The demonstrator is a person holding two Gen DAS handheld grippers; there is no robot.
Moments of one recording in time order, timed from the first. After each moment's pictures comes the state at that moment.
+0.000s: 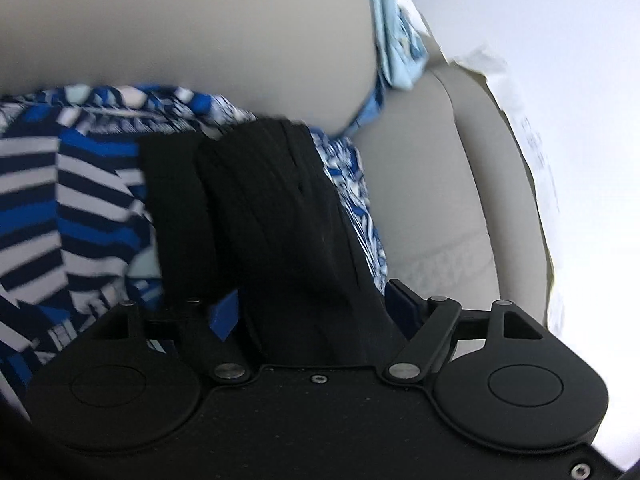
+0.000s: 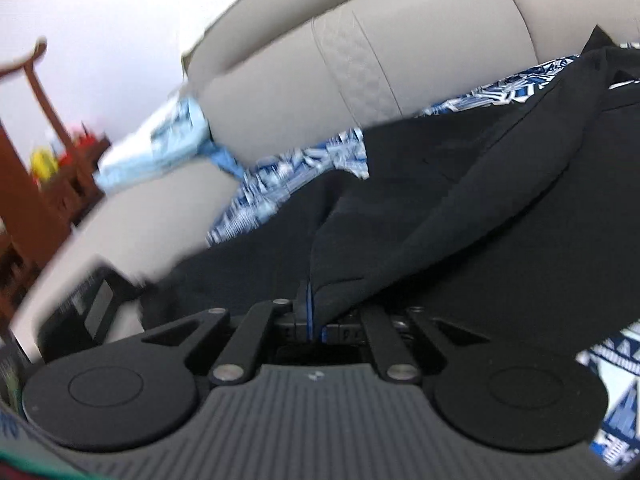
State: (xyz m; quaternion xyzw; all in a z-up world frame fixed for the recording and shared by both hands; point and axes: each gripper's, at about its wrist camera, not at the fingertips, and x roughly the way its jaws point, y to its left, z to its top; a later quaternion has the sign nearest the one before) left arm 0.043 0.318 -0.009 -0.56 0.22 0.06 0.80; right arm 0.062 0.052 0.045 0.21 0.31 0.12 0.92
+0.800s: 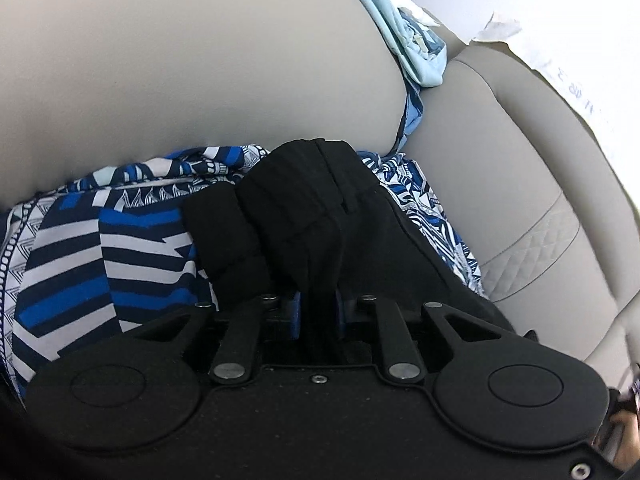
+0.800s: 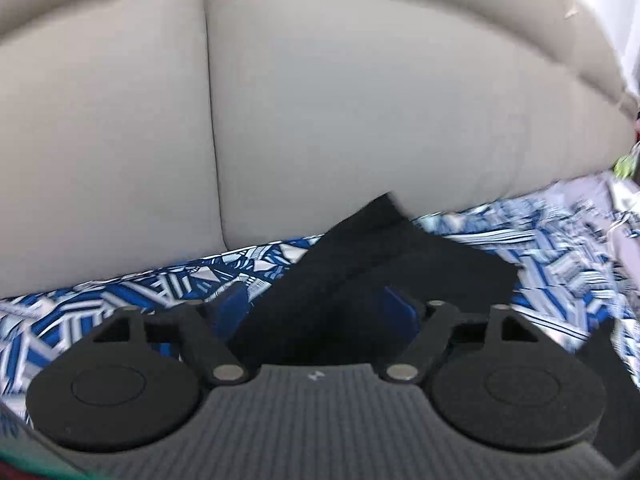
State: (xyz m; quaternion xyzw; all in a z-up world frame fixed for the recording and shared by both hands) left arm 0.057 0.294 -0.005 -0.40 0.25 0.17 0.87; right arm 0.402 -0.233 0.076 0.04 0.41 -0.25 0.87
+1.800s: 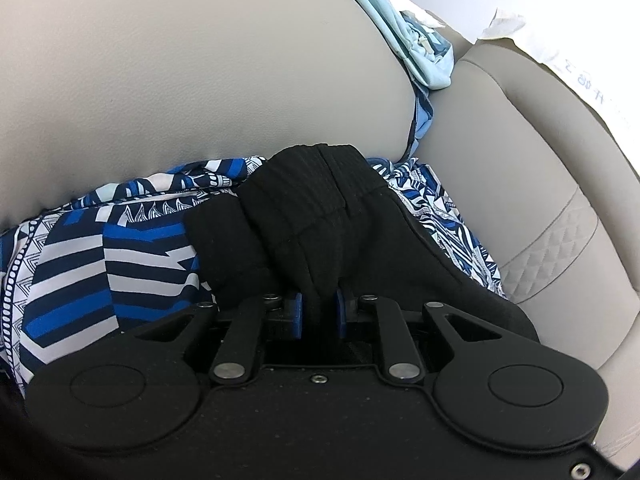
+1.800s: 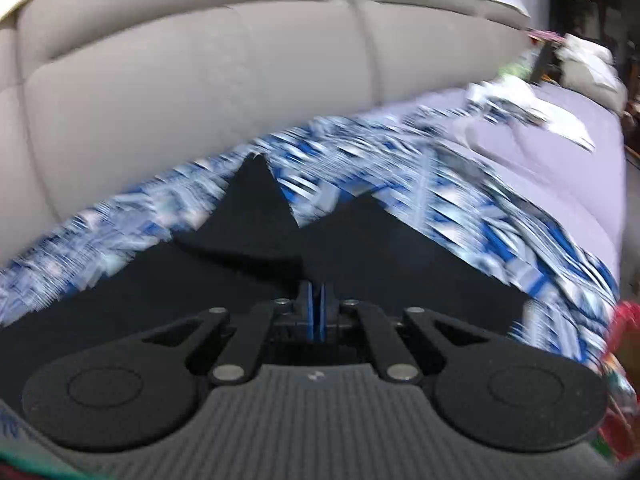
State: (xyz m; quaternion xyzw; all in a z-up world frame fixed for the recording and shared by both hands) left arm 0.063 0.290 -0.002 -0.37 0.25 0.20 0.87; right arm 0.064 -0.394 0.045 0.15 0.32 -0.36 0.86
